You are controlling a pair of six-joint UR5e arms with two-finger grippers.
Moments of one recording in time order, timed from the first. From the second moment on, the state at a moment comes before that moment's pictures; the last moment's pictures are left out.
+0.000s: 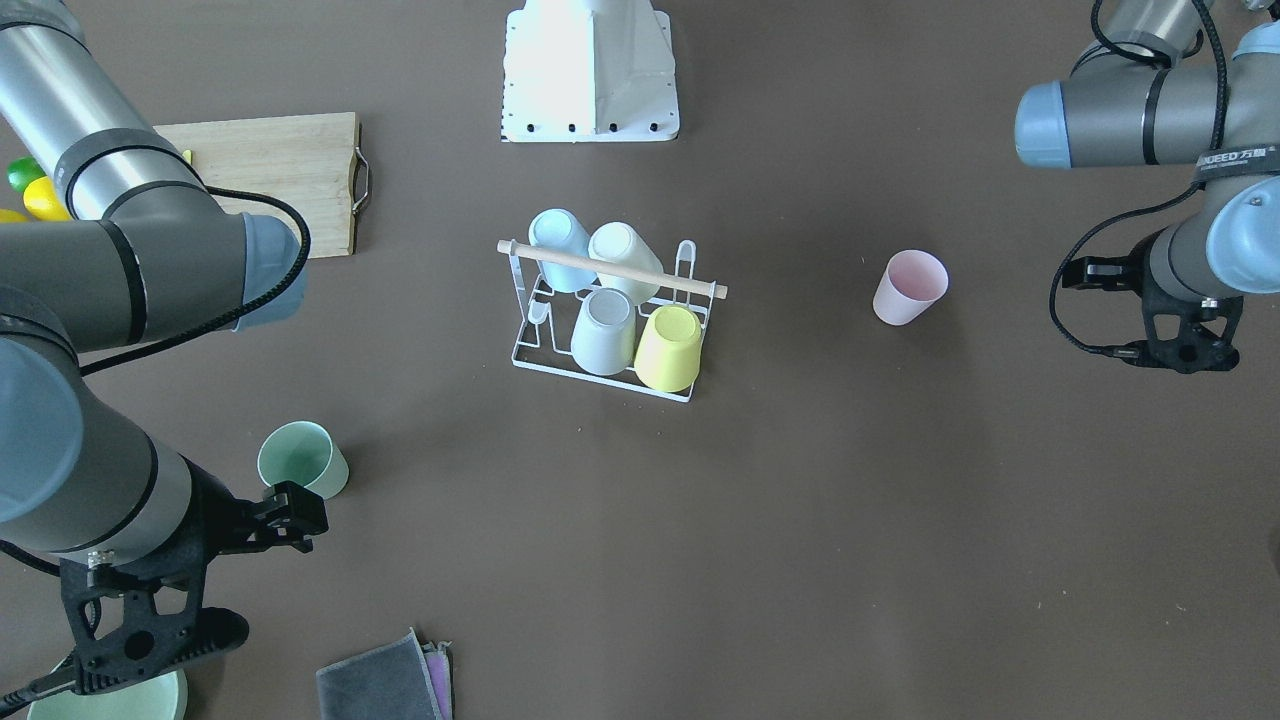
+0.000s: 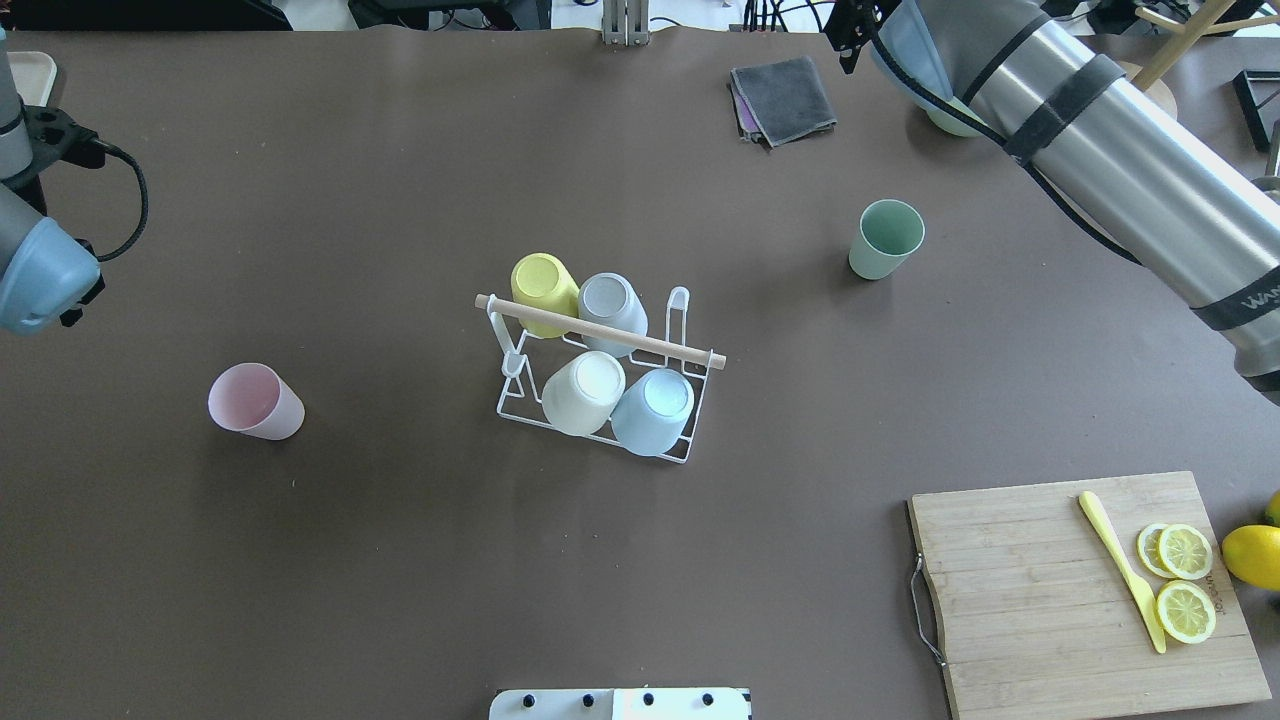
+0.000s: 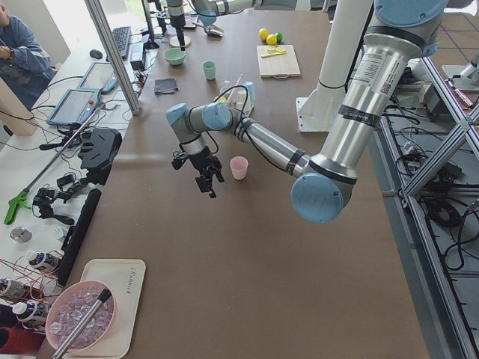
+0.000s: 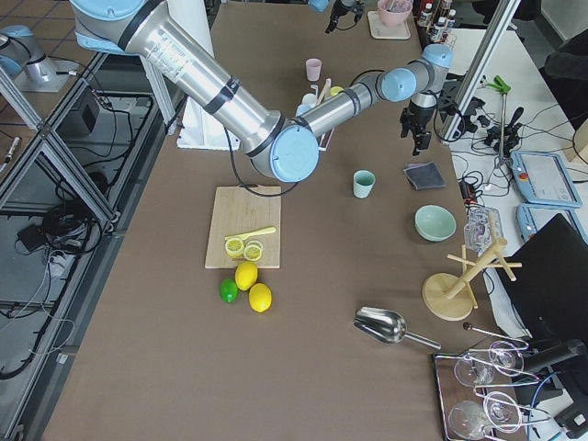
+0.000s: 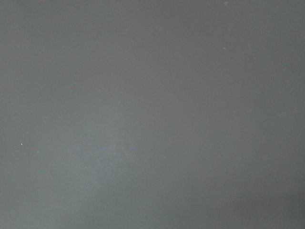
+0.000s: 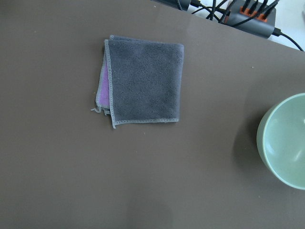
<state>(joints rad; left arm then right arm) -1.08 -1.96 -1.71 -0.86 -2.10 -0.07 1.07 -0.61 1.12 -1.64 2.17 0.34</state>
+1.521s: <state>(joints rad) -0.89 -2.38 -1.21 -0.65 -2.20 0.17 0.99 -0.33 0.47 -1.62 2.16 0.15</state>
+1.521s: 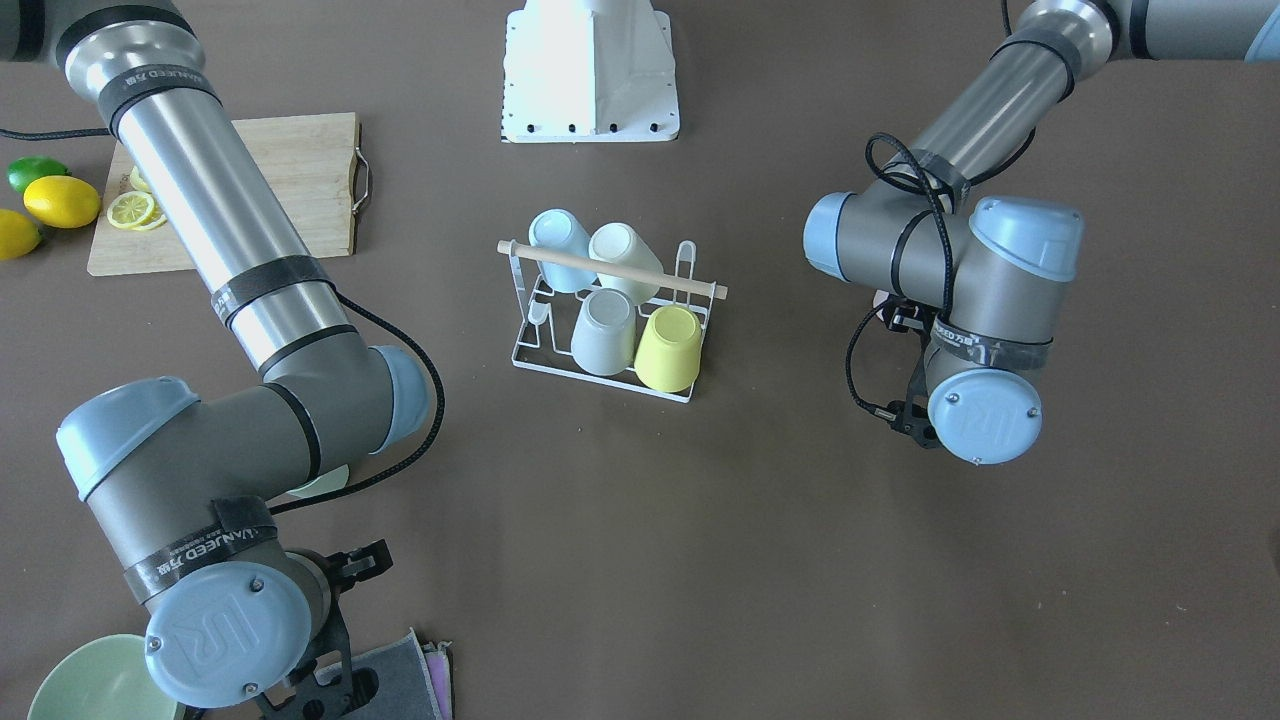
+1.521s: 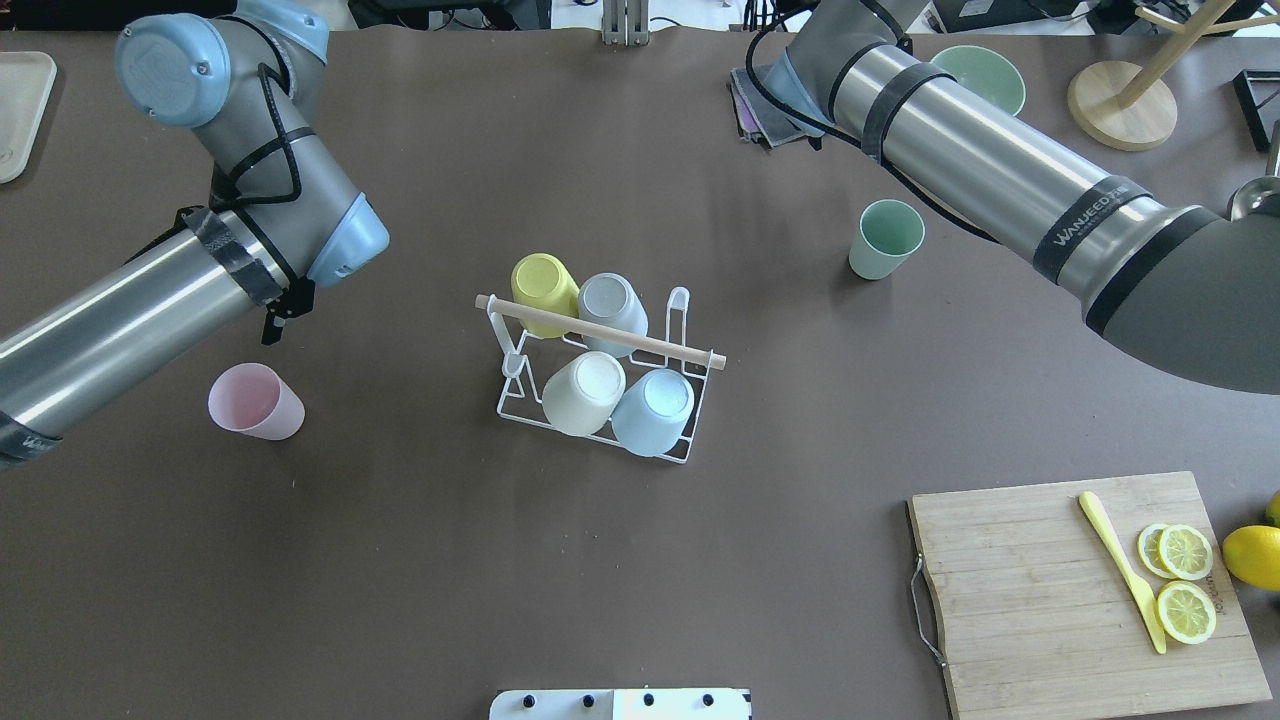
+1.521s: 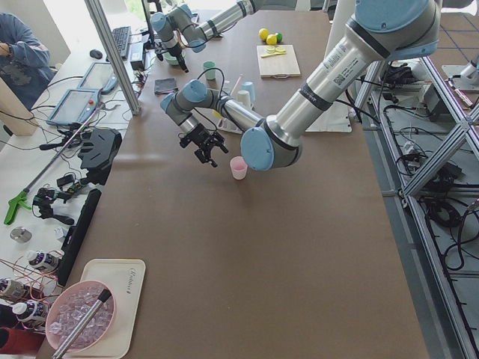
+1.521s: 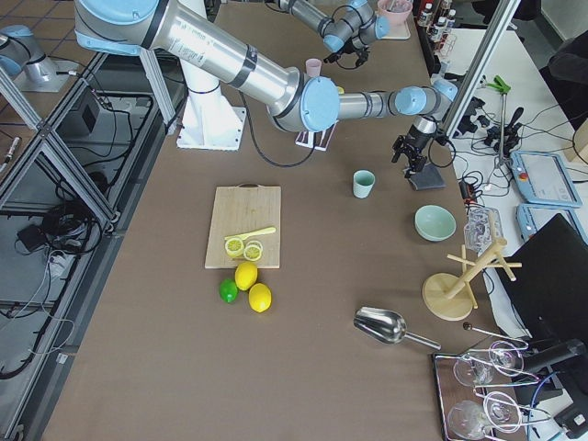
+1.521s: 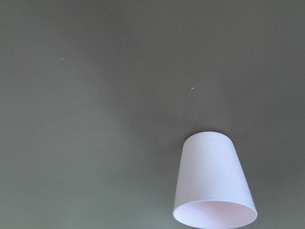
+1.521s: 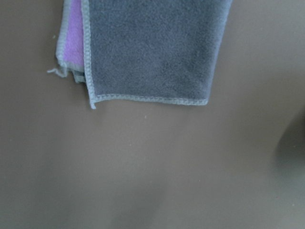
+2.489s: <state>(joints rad) -0.86 -2.39 -1.11 -0.64 -2.31 0.22 0.95 -0.32 0.39 -1.83 2.21 -0.01</state>
